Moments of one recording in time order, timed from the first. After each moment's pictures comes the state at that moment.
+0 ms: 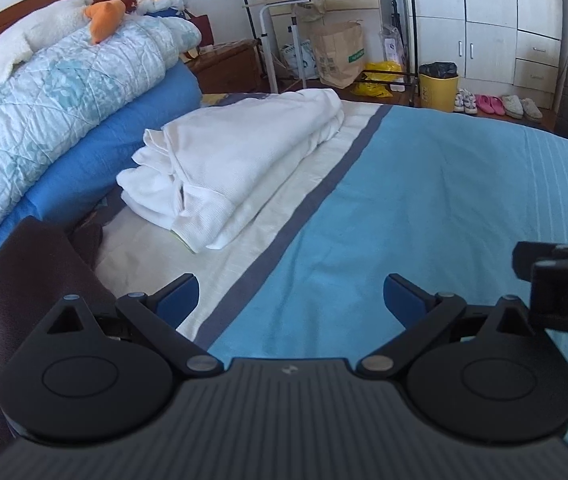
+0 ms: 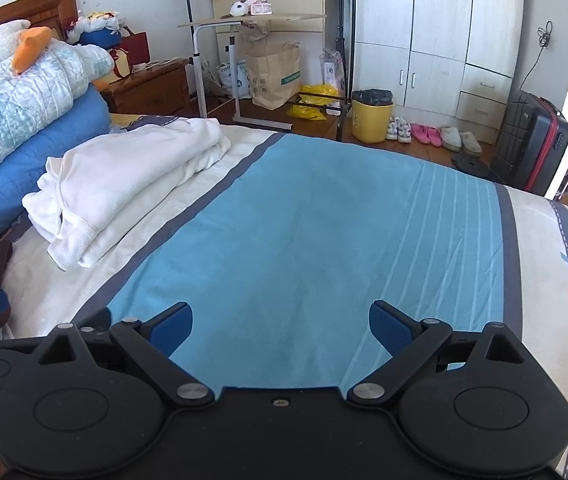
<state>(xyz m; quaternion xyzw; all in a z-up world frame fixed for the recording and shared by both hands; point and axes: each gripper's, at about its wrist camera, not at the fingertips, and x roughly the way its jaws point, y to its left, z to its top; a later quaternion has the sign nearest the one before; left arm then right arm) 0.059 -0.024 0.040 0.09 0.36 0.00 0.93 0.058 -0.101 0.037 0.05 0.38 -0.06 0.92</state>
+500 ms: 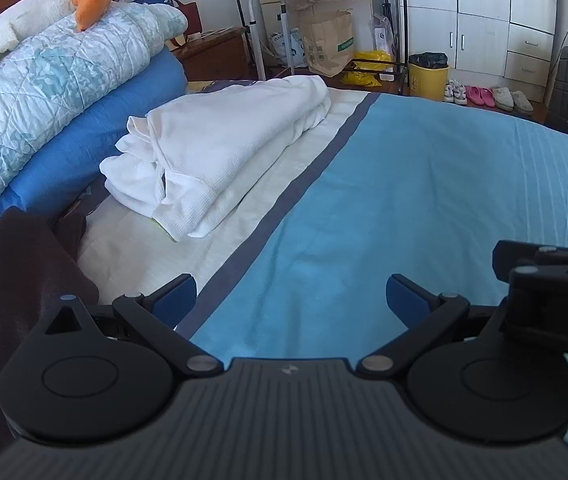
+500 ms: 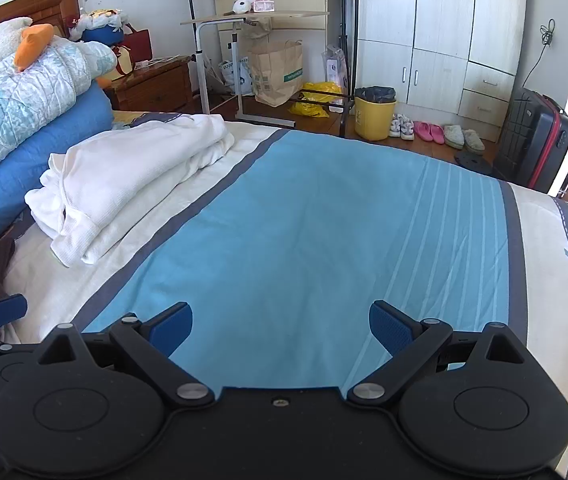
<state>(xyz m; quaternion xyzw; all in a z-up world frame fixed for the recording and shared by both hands) 0.062 -0.029 0.033 0.08 0.37 -0.02 0.92 0.058 -0.096 0.034 0.05 0.38 -0.06 0.92</state>
